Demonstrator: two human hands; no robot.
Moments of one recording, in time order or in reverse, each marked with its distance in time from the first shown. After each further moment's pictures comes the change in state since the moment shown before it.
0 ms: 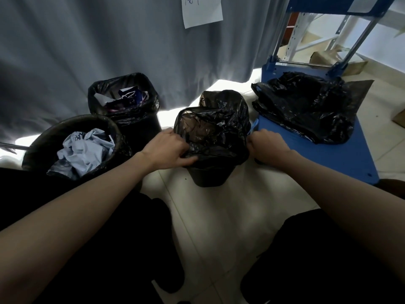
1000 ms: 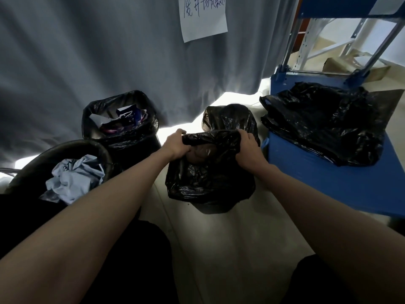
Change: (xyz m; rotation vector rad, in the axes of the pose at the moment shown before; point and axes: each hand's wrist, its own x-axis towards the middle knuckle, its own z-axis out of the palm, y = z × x) left_hand 0.110 -0.053 0.055 -0.833 -0.079 -0.825; right_hand 0.096 -0.022 0.040 0.663 0.064 0.184
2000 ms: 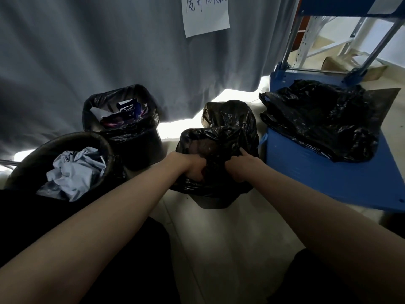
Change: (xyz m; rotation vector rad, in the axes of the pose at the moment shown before) left_hand -0.055 0.032 0.023 0.783 -0.599 0.355; right_hand -0.025 -0.021 0.010 -0.943 -0.589 -0.278
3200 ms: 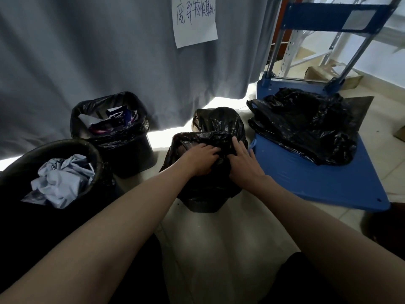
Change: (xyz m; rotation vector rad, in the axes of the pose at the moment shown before) left_hand 0.039 0.024 -0.012 0.432 0.436 0.197; right_hand -0.027 0.020 0.021 0.370 0.366 0.226
